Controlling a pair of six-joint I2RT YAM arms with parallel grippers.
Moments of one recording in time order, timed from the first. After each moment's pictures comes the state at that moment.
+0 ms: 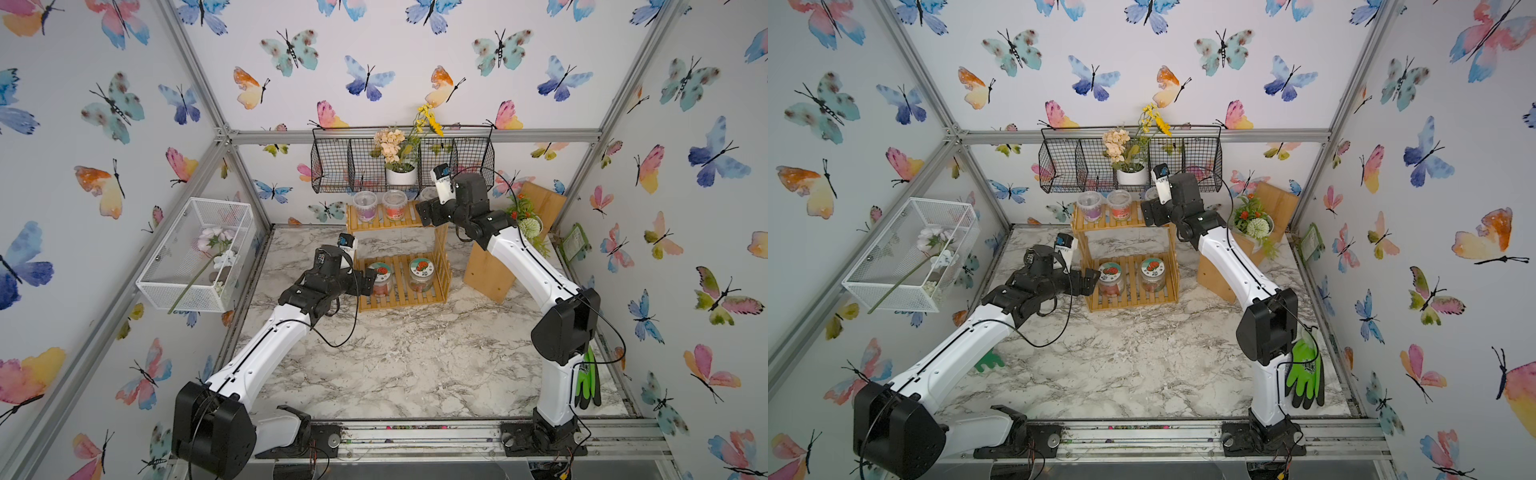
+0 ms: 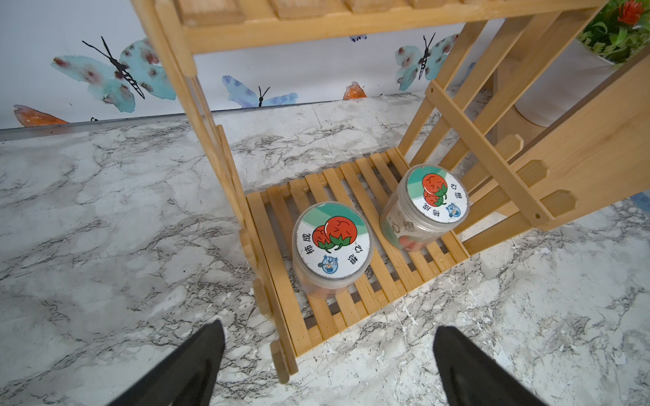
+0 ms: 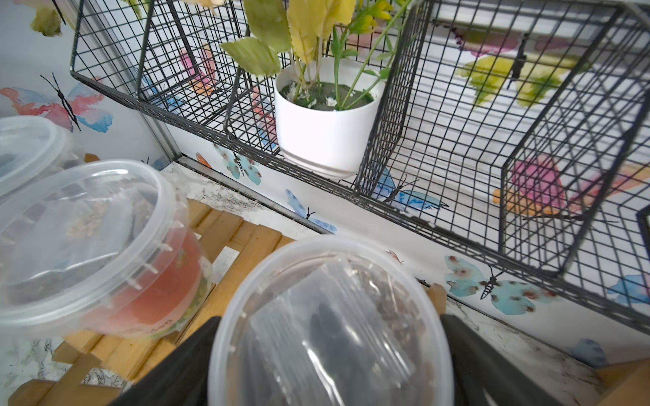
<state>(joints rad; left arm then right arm) -0.39 1.26 1.03 -0.35 0.07 -0.13 0.51 2.00 2.04 -0.42 -0.03 -0.05</state>
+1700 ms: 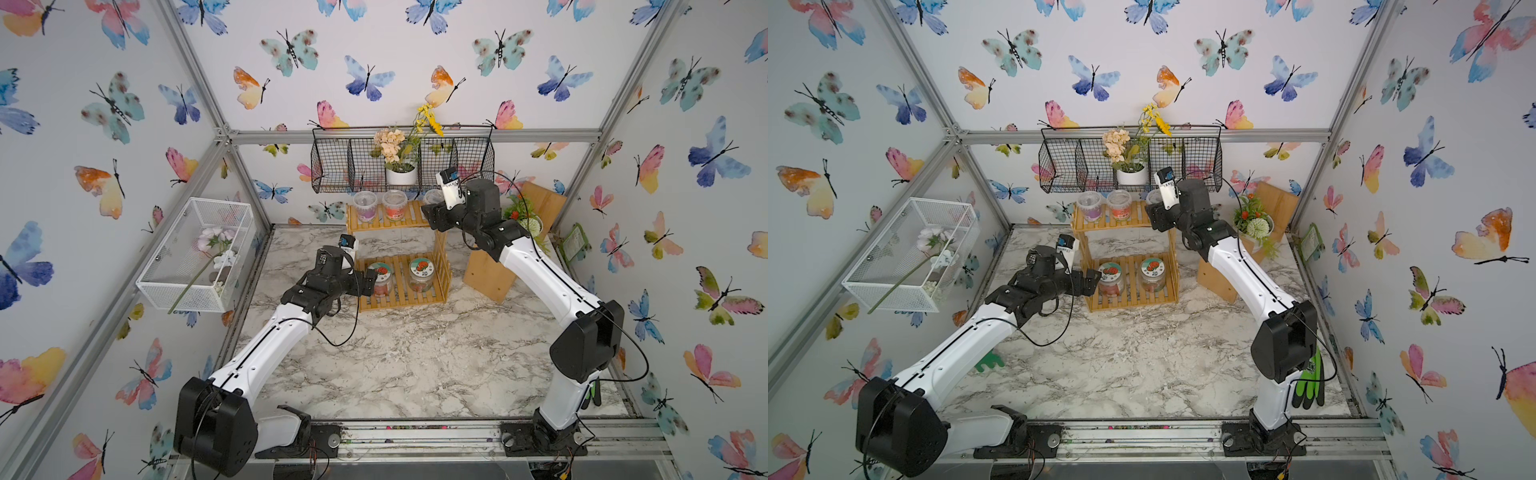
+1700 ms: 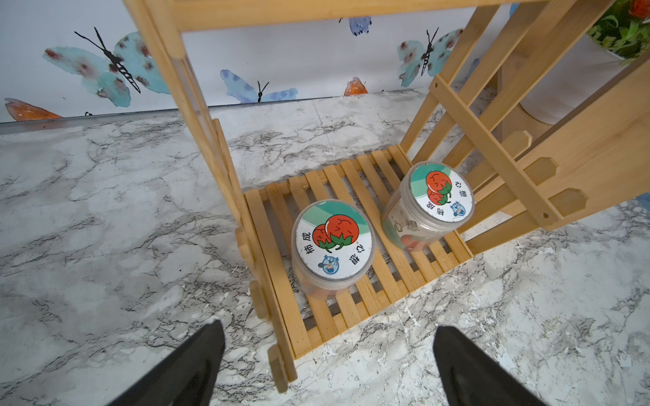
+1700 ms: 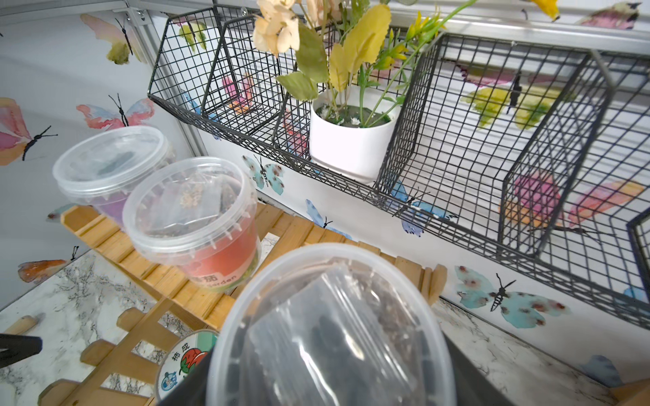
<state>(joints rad) -0.39 1.28 1.02 -0.33 0.07 -0.14 0.51 1.81 1.80 -0.30 -0.11 -0.05</state>
